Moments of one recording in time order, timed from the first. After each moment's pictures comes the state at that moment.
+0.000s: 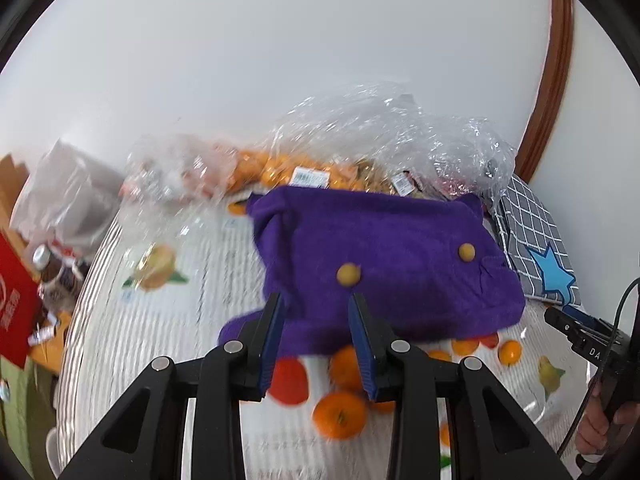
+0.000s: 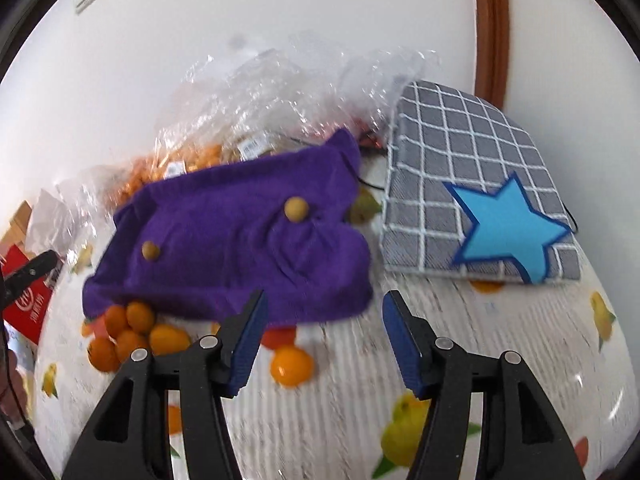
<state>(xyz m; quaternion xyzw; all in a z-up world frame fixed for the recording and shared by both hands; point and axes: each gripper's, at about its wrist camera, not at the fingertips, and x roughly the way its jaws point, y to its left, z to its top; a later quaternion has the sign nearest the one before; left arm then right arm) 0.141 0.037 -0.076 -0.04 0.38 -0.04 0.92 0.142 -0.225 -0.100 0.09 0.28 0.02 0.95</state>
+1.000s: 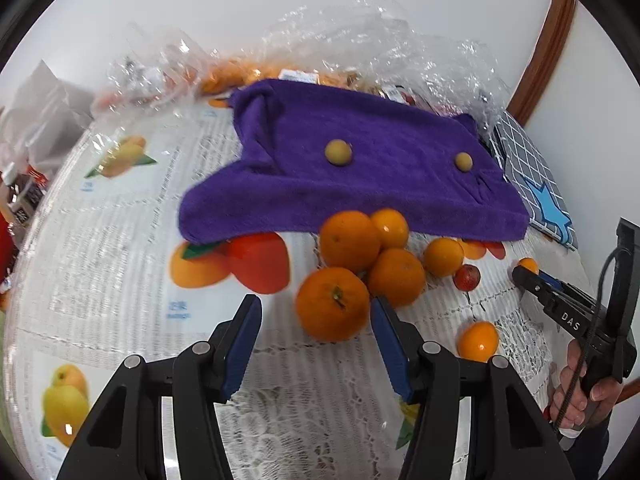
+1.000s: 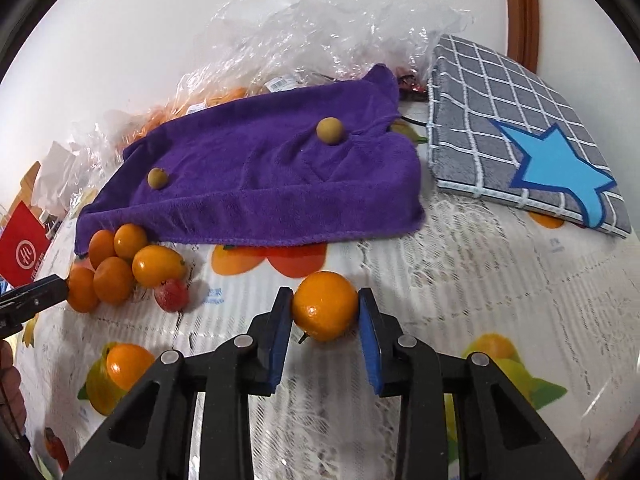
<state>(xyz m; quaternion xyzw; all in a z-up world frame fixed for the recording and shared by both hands) 0.112 0.024 -0.156 -0.06 0.46 -0.08 0.88 0.148 -0.199 -0.168 0.07 0.30 0.07 0.95</state>
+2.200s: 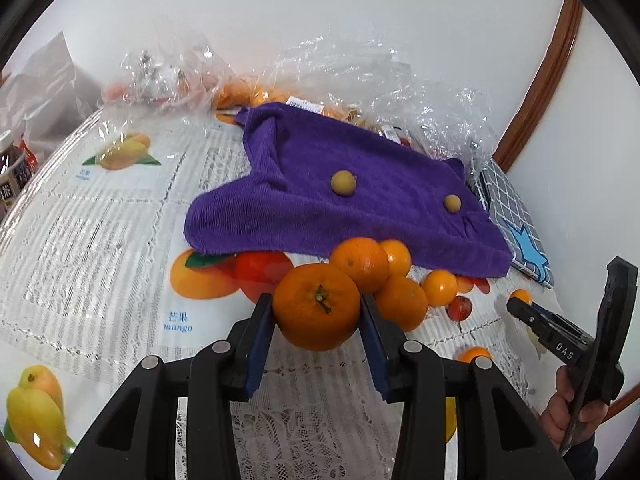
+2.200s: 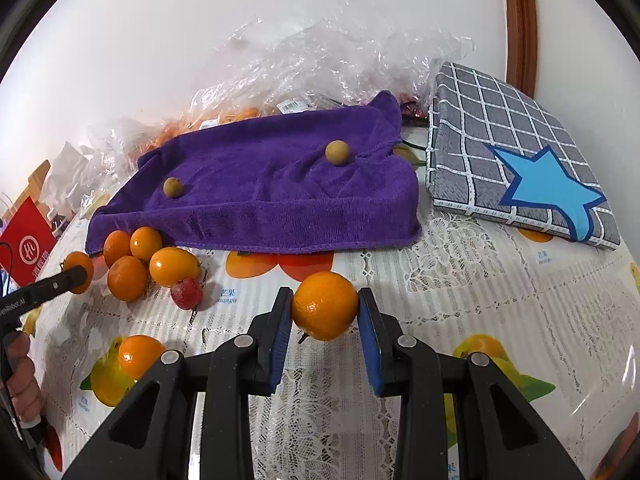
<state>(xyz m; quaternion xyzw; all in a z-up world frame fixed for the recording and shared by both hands) 0.105 0.051 -0.162 -0.13 0.39 -0.11 0.91 0.128 -0.194 -0.162 0.06 0.26 0.07 0.96</state>
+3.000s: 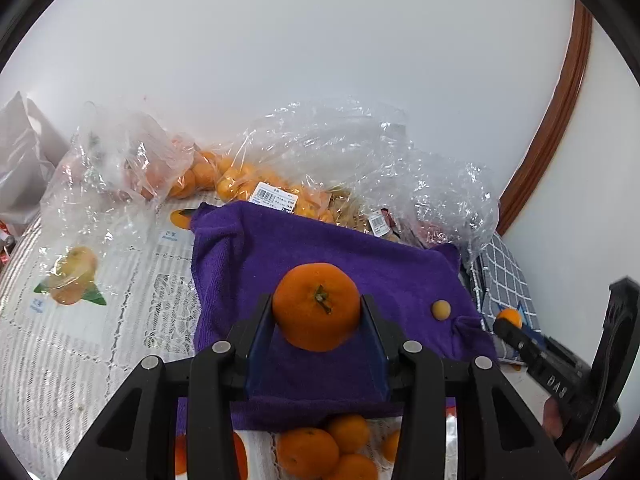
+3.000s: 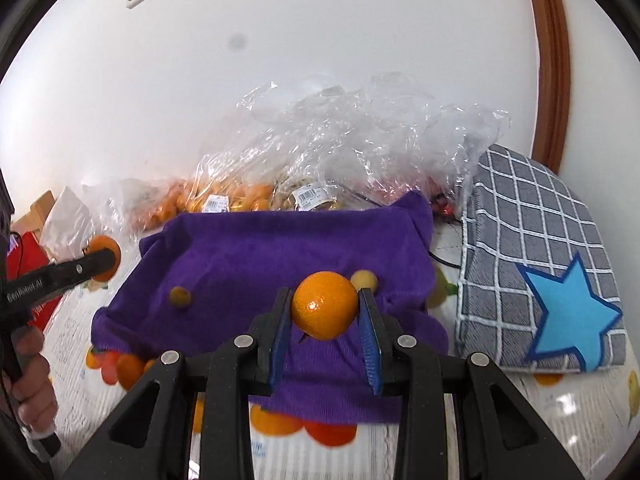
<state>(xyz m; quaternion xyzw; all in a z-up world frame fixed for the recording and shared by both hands) 0.202 0.027 -0.112 -0.15 0.33 -0.11 0.93 0.195 -0.181 -0.076 0.05 0.20 0.08 0.98</state>
